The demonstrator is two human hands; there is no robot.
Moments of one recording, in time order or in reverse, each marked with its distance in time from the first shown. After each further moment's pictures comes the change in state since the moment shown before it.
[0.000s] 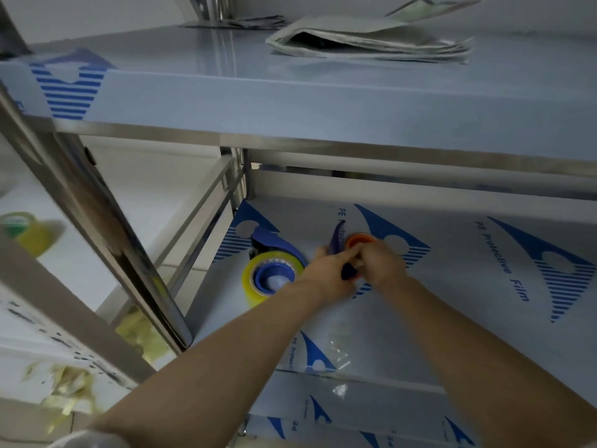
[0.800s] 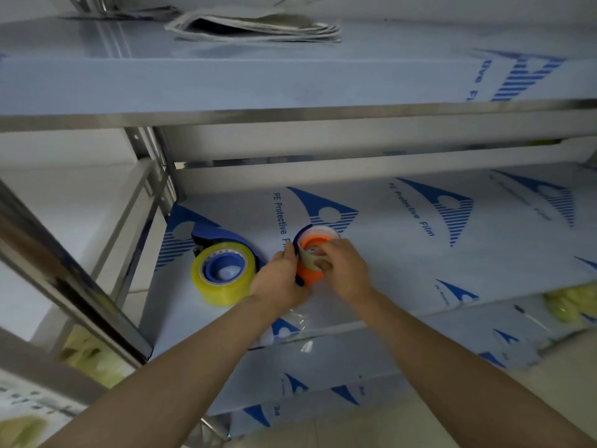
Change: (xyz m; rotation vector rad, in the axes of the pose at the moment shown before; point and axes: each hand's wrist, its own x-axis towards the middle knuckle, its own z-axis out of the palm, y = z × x) left_hand -0.038 -0.002 0.030 0.229 0.053 0.096; right_hand -0.113 0.011 0.019 0.034 0.378 -0.032
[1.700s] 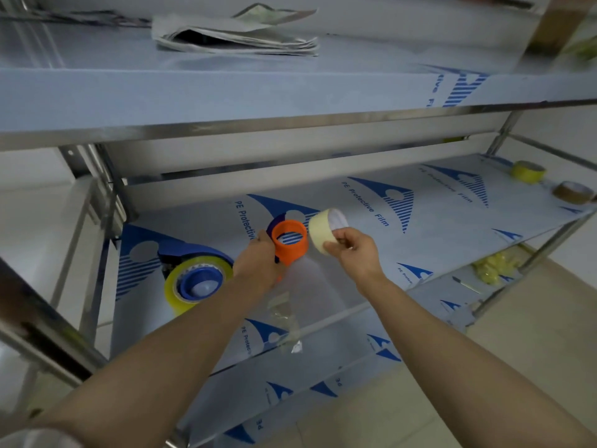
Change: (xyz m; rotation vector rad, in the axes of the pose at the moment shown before) left_hand 0.030 -0.004 -0.021 -0.003 -0.012 0.056; right_hand -0.016 0.007 -0.029 0.616 0.385 0.436
